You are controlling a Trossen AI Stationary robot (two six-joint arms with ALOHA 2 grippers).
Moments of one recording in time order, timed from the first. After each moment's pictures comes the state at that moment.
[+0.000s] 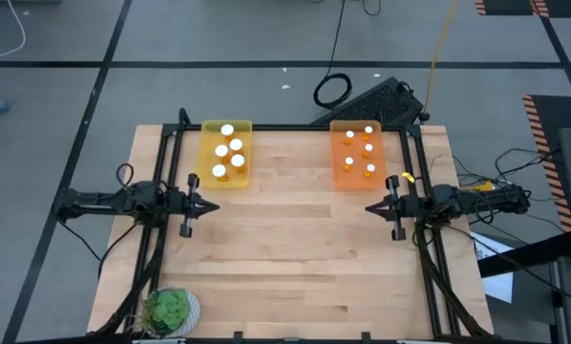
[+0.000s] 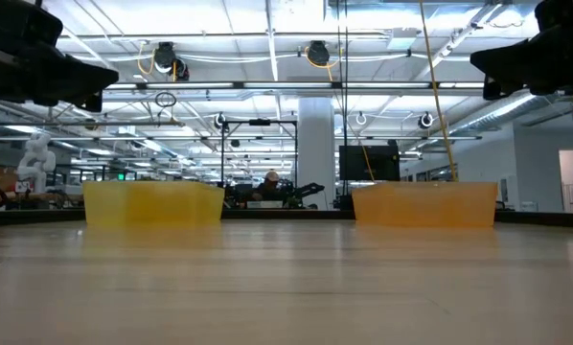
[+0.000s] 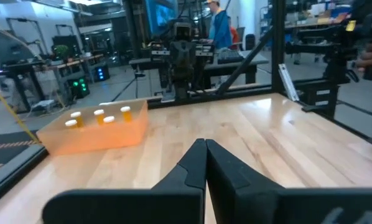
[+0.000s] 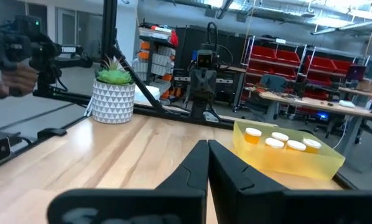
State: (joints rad) left arm -0.03 0.02 0.01 0.02 0.06 0.14; right arm 0.16 0.00 0.02 0.08 0.08 -0.16
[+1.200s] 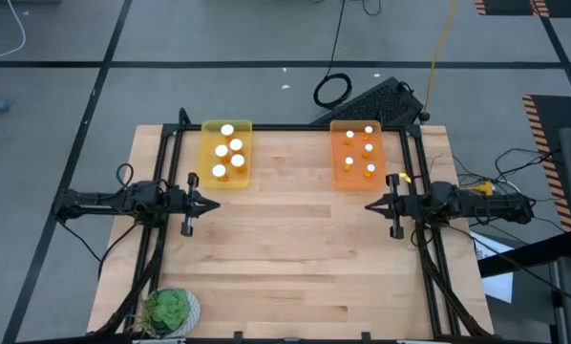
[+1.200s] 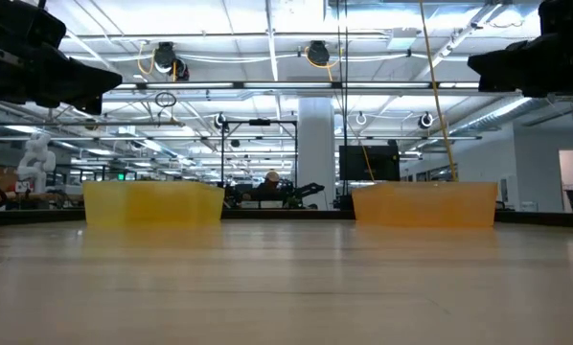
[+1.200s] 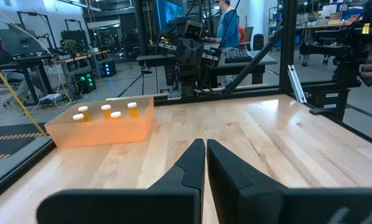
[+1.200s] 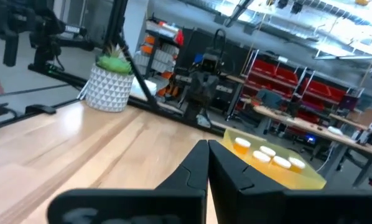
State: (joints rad) left arm -0.02 0.02 0.01 0.01 0.02 0.10; right arm 0.03 0.00 0.02 0.09 -0.08 -0.32
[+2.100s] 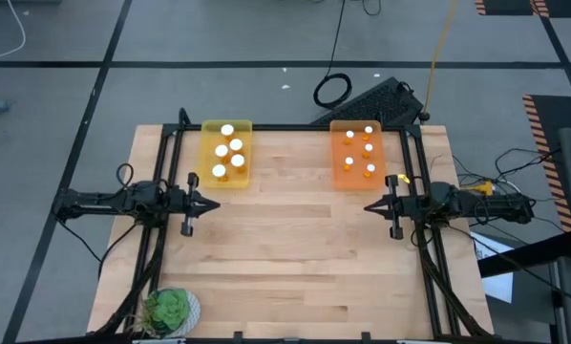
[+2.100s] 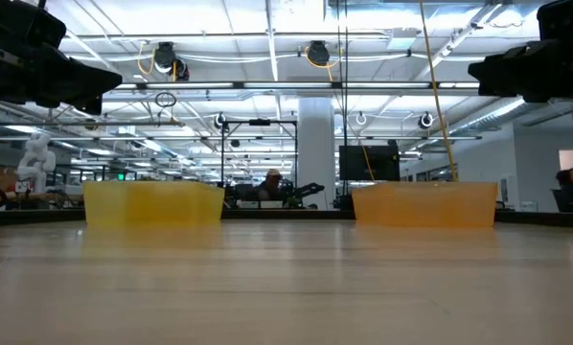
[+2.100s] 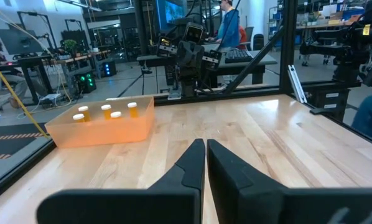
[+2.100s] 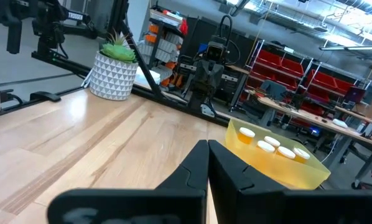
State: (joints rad) left arm -0.02 0.02 0.01 0.01 0.02 0.10; right arm 0.03 0.00 0.02 0.03 -0.08 -0.33
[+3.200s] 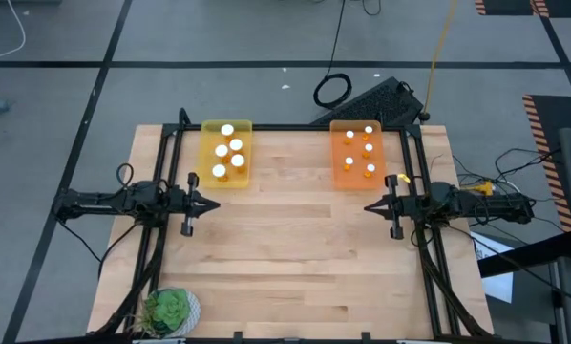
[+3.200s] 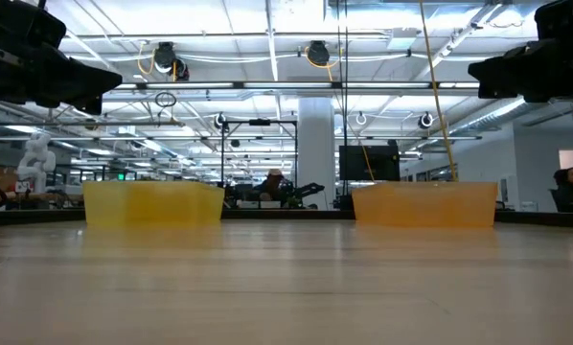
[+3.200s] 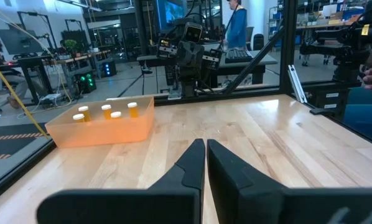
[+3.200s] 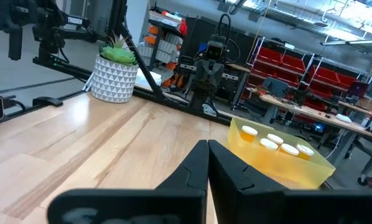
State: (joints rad) left arm -0.02 0.02 0.01 0.01 0.02 0.10; right arm 0.03 0.00 0.02 0.03 -0.08 -0.29
